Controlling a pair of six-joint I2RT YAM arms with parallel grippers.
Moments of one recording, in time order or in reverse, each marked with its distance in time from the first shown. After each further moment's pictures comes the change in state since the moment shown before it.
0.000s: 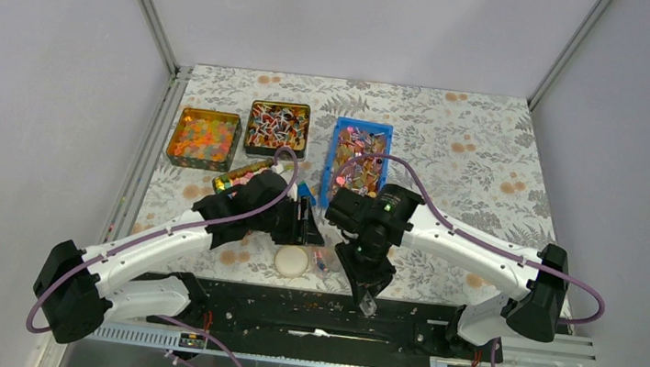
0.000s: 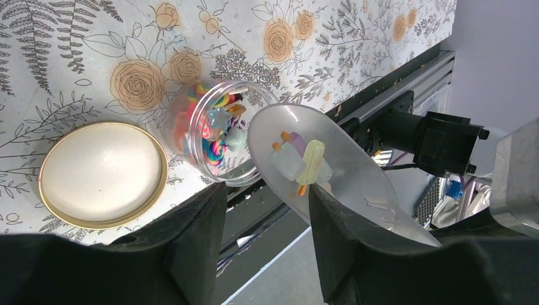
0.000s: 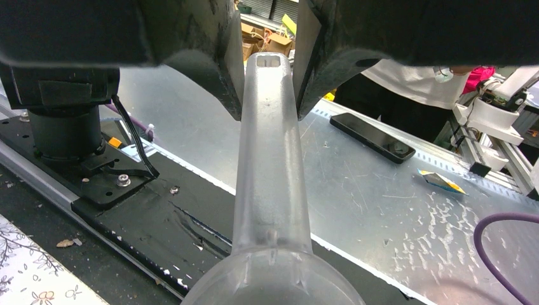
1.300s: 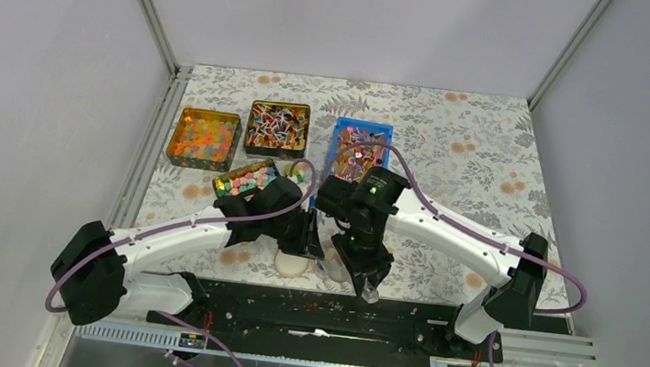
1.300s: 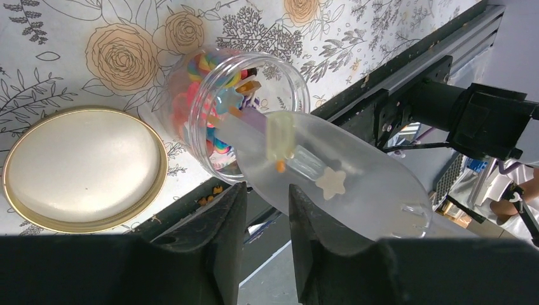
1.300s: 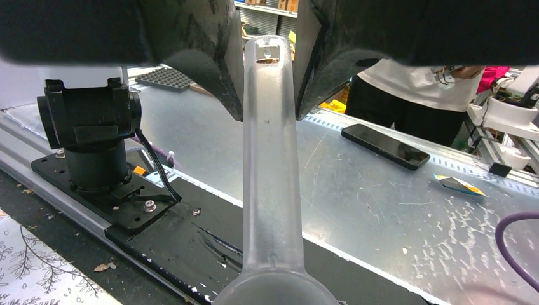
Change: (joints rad) left arm -0.042 0.134 -0.010 0.026 0.064 0.018; right arm -0.010 0.125 0.197 -0.202 0.053 -0.032
